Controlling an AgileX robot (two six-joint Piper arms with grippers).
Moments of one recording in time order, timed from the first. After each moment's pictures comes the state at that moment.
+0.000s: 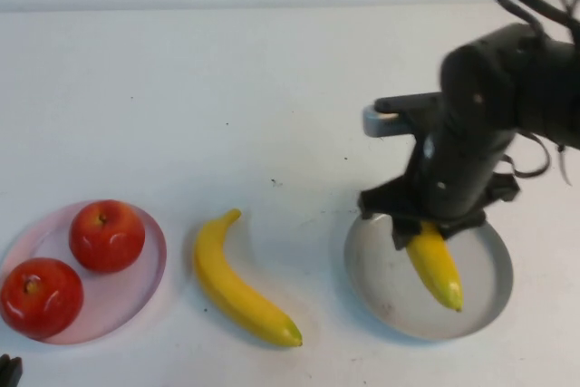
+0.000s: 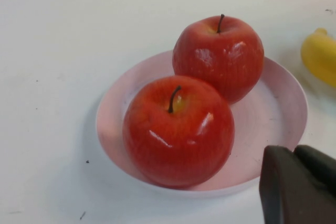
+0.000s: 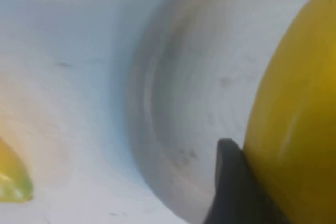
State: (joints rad) right arm 0.60 1.78 -1.40 0.00 1.09 0.41; left arm -0.16 -0.01 0.03 -0.10 0.38 0.25
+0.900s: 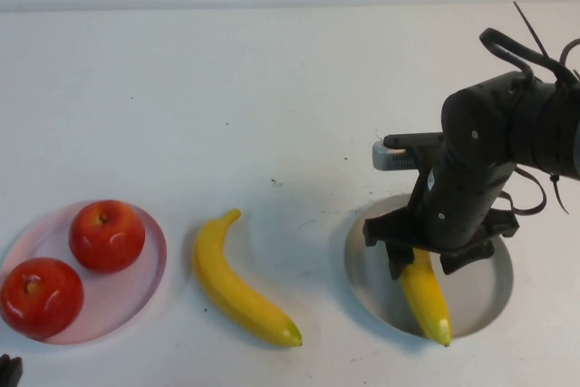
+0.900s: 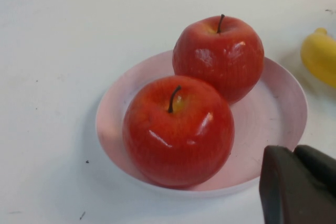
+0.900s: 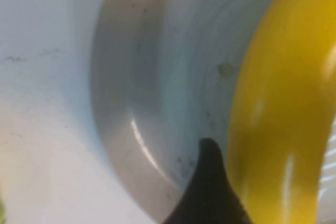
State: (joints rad) right arm 0.57 1.82 -1.28 0.05 0.99 0.42; left arm -0.16 -0.01 0.03 -0.10 0.38 0.25
